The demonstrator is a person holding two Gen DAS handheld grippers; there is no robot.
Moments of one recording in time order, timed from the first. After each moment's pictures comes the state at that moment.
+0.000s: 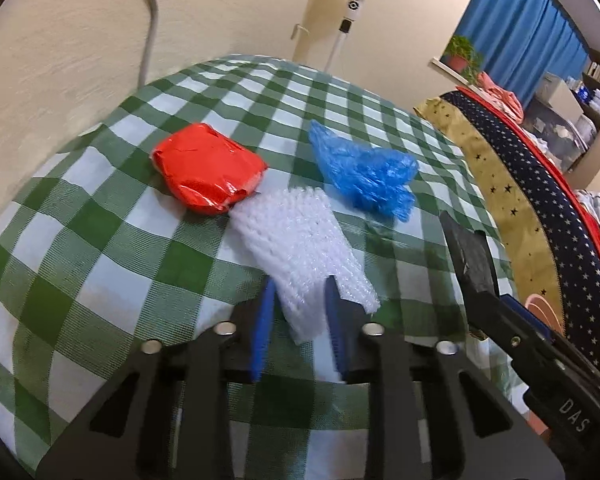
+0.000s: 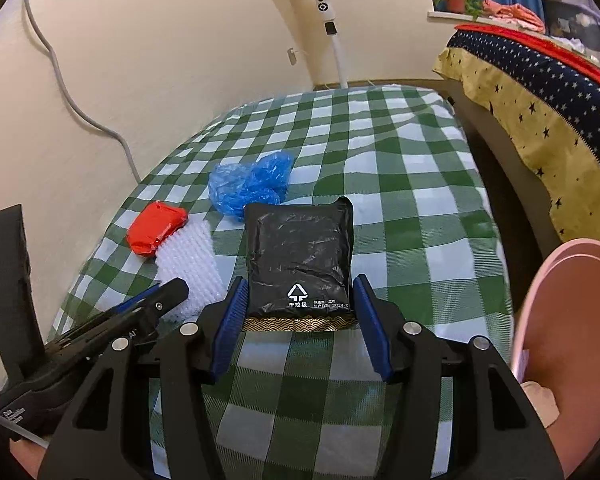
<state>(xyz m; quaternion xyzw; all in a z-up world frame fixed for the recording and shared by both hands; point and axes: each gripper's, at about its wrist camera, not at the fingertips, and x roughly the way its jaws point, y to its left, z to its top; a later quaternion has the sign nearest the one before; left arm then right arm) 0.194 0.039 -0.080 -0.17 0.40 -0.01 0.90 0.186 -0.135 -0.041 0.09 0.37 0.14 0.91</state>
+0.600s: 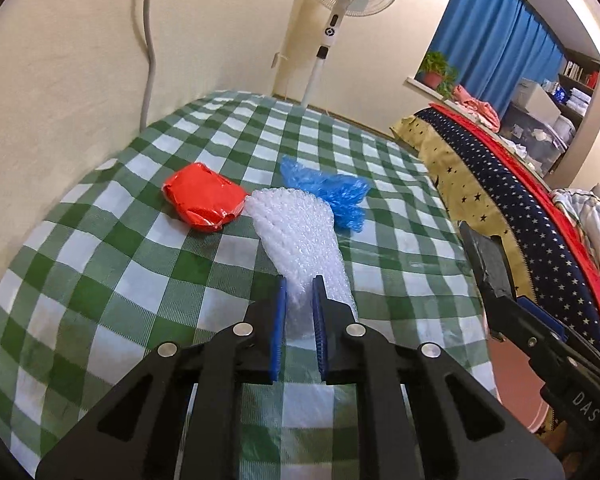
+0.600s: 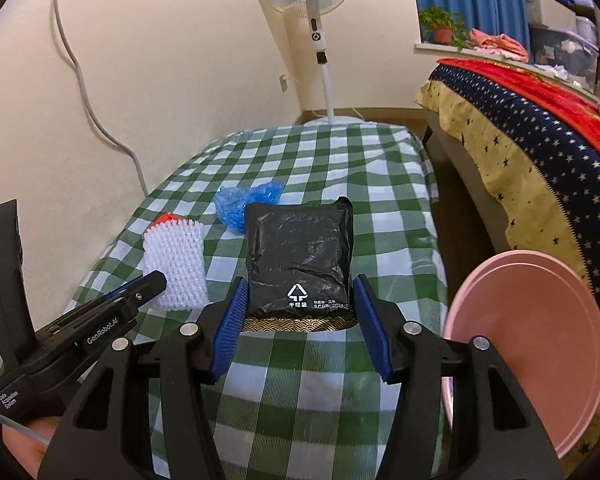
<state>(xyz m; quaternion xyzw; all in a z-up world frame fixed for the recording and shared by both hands) 0.149 0.033 -0.038 -0.15 0.35 -0.03 0.92 0.127 -0.154 0.003 0.06 0.33 0.11 0.93</state>
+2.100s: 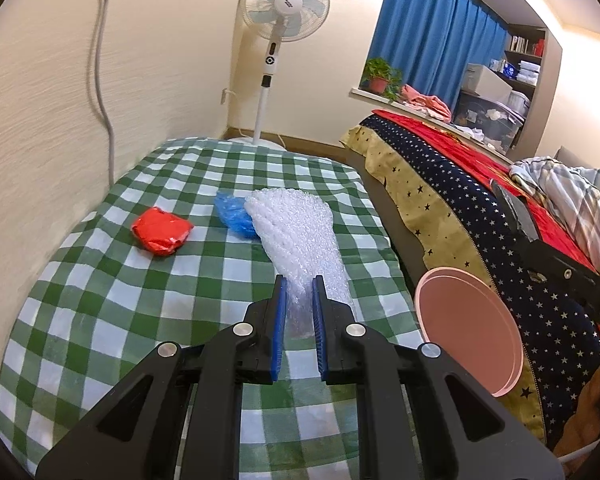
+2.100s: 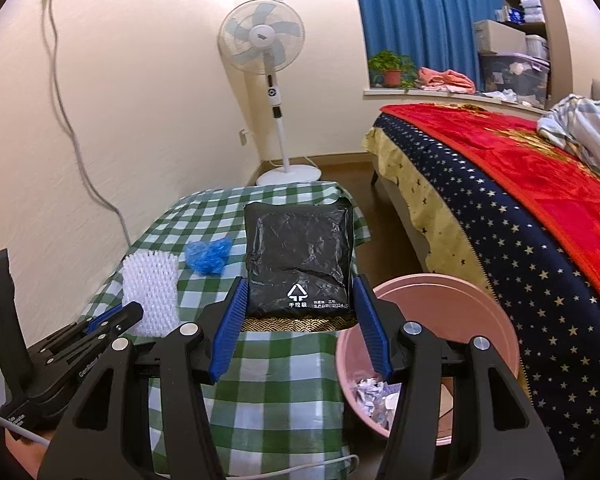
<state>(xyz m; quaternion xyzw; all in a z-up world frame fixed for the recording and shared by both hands) 0.087 -0.018 0.010 -0.09 0.30 -0.09 0.95 0.044 -0.230 0.065 0.08 0.26 0.04 0.96</state>
